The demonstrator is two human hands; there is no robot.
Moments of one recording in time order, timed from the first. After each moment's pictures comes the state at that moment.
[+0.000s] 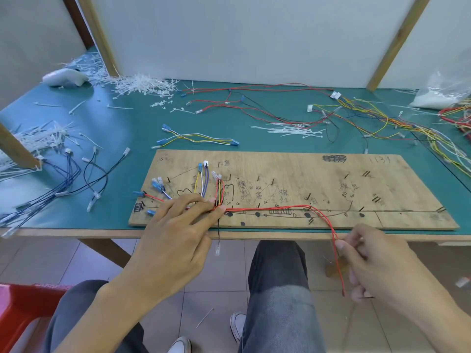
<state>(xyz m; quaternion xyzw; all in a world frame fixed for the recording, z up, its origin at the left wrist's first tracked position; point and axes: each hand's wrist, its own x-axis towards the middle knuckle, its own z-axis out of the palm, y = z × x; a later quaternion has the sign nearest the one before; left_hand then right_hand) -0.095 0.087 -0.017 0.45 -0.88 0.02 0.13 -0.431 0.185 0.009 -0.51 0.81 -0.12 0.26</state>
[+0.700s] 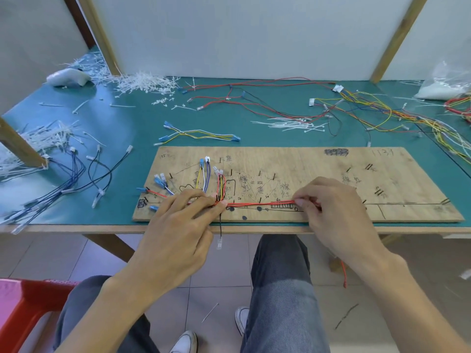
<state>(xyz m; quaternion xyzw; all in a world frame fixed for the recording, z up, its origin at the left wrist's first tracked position) -0.096 0.087 -0.016 0.45 -0.88 0.02 0.12 -0.391 0.119 0.009 -0.67 0.70 -0.24 0.07</state>
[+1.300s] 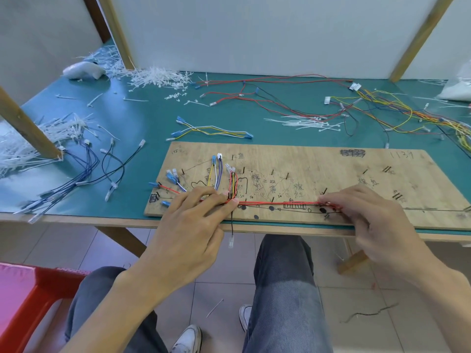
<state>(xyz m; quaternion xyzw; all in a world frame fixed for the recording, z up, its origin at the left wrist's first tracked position) -0.095 0.089 -0.014 0.46 -0.88 0.01 0.11 -0.448 0.131 -0.014 -0.78 0.56 -0.27 0.05</state>
